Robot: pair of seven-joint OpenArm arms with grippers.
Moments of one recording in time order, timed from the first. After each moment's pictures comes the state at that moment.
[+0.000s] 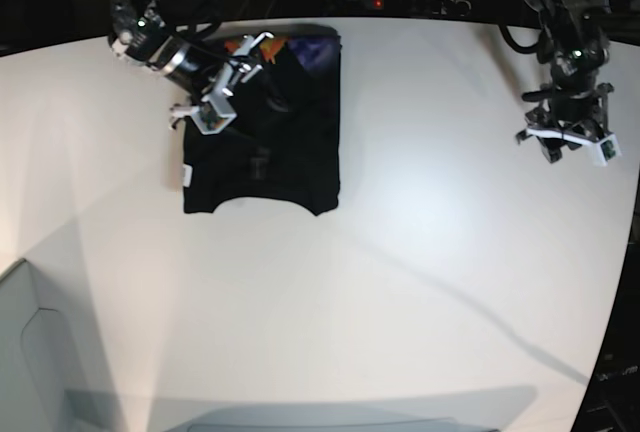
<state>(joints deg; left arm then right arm) 22.3 -13.4 -29.5 114.4 -24.0 8.3 46.5 -27.5 8.1 -0.2 110.4 15.3 39.2 -27.6</state>
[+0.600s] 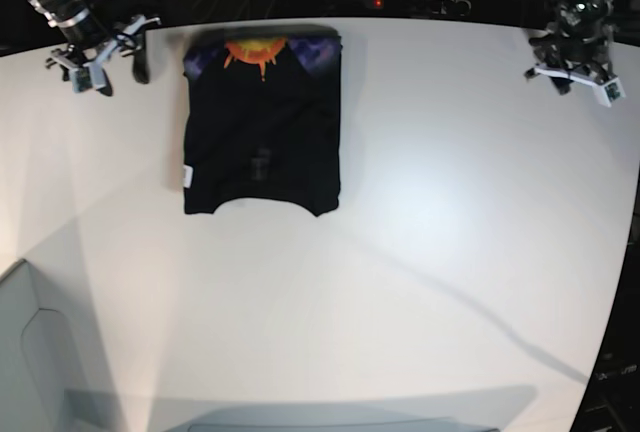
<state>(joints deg) 36.7 -13.2 -35.9 114.8 -23.9 8.1 46.9 -40.0 7.3 31.9 110.7 15.3 39.3 -28.4</state>
